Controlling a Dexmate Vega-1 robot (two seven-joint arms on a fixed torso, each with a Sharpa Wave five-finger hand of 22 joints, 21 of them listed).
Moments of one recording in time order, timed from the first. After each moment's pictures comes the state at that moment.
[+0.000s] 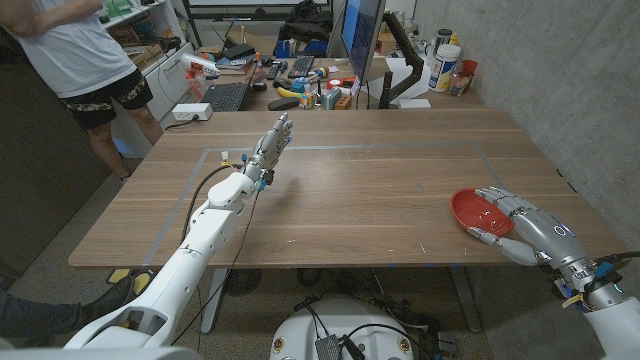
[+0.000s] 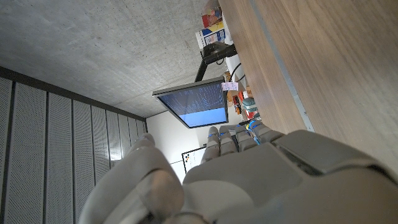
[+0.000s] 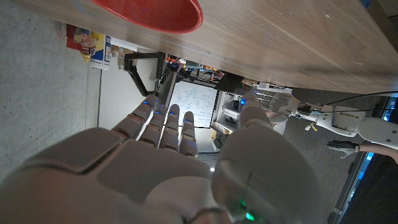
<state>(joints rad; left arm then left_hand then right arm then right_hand) 0.88 0.33 0.19 -1.43 -0.38 -0.08 -0.15 0.32 0.01 0.13 0.08 0.35 0.04 0.06 0.20 0.18 -0.03 -0.01 0.20 0.18 -0.07 0.01 0.19 0.18 -0.08 -0.04 0.20 0.17 -1.88 -0.44 0.49 -1.97 -0.87 0.63 -0.38 0.55 -0.01 0.32 -0.17 0.25 0.23 0.00 0.20 0.19 0.24 0.03 0.21 0.18 0.17 -0.02 0.18 0.18 0.21 -0.03 0.20 0.18</state>
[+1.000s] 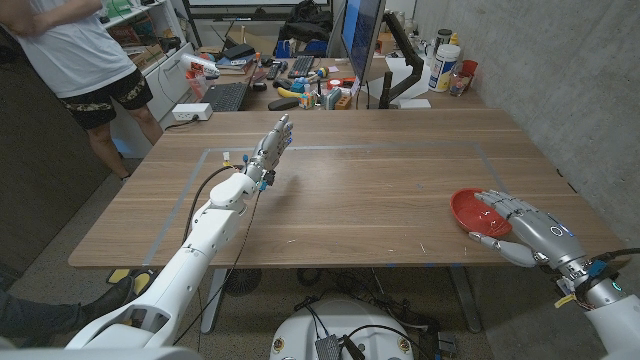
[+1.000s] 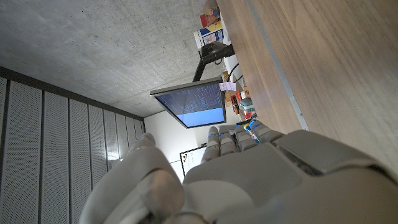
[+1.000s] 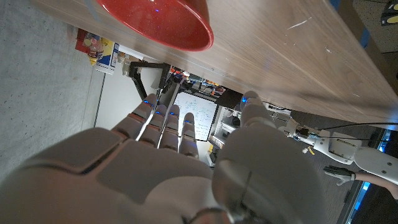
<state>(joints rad) 0.87 0.32 0.20 -1.41 -0.38 -0.08 -0.15 0.32 0.01 0.12 0.07 0.35 0.04 0.06 0.20 0.18 -0.03 -0.01 0.20 0.18 -0.07 0.01 0.19 0.18 -0.08 -0.03 0.20 0.17 -1.91 -0.50 0.48 -2.00 -0.93 0.50 -0.39 0.57 -0.04 0.32 -0.17 0.27 0.21 -0.01 0.19 0.19 0.23 0.03 0.21 0.18 0.17 -0.02 0.18 0.18 0.20 -0.01 0.20 0.18</state>
